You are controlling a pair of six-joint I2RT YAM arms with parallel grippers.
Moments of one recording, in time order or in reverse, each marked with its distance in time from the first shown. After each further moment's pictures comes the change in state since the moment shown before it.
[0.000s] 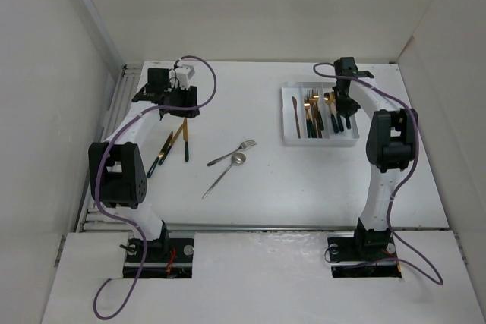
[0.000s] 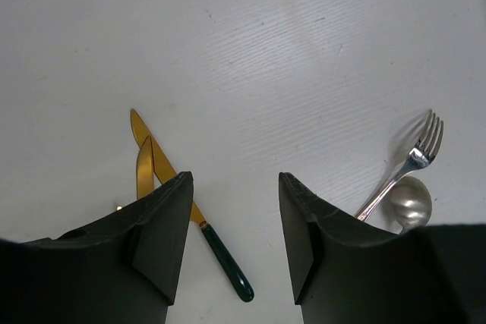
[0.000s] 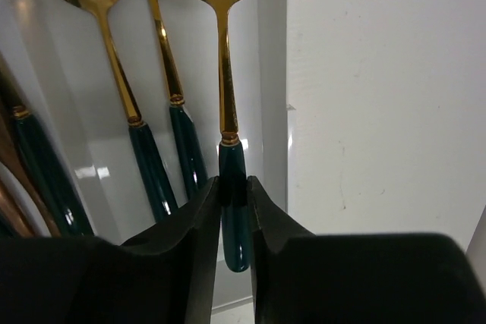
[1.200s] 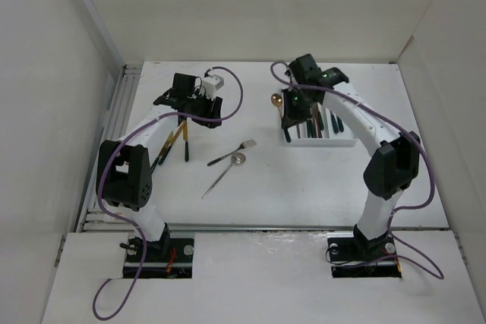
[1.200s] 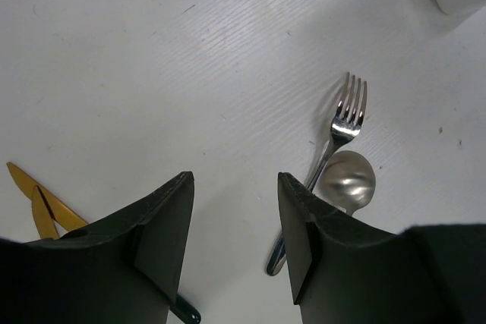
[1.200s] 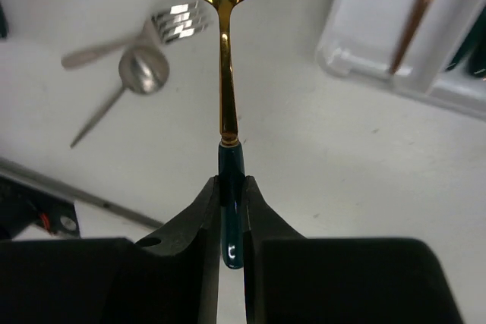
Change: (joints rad) left arm -0.182 0.004 -0.032 -0.001 0.051 0.078; right arm 0.434 -0.277 -0.009 -0.277 -0.501 0.362
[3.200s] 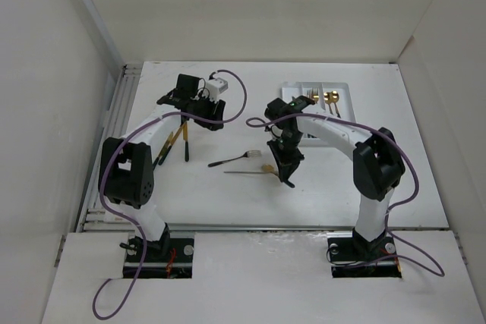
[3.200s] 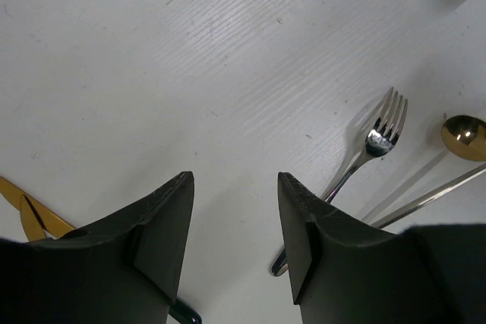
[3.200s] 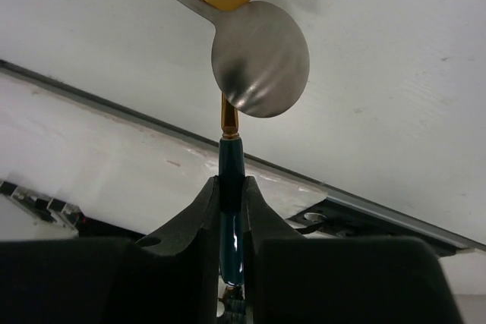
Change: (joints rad) left arm -0.019 0.029 0.009 -0.022 0.002 0.041; right arm 0.156 0.051 -0.193 -0.203 -0.095 -0.069
